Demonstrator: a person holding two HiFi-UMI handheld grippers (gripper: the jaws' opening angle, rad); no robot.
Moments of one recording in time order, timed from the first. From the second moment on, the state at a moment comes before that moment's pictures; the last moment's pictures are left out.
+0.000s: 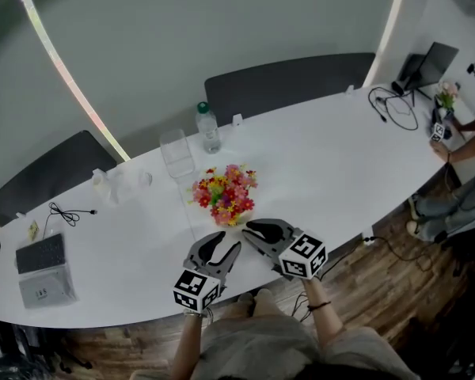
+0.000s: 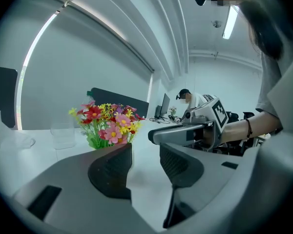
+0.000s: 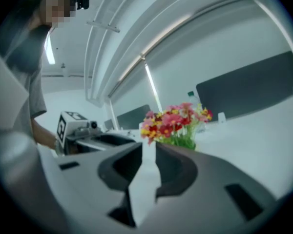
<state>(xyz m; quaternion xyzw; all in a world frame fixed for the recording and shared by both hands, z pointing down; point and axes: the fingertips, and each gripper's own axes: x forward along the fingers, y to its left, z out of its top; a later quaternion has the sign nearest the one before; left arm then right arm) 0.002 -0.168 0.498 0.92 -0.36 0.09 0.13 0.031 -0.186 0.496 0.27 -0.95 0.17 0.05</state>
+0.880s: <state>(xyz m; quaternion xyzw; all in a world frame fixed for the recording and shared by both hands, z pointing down) 0.015 -0.156 0.462 0.94 -0.33 0.07 0.07 0.032 -0.170 0.454 0.27 -0.95 0.15 -0.01</state>
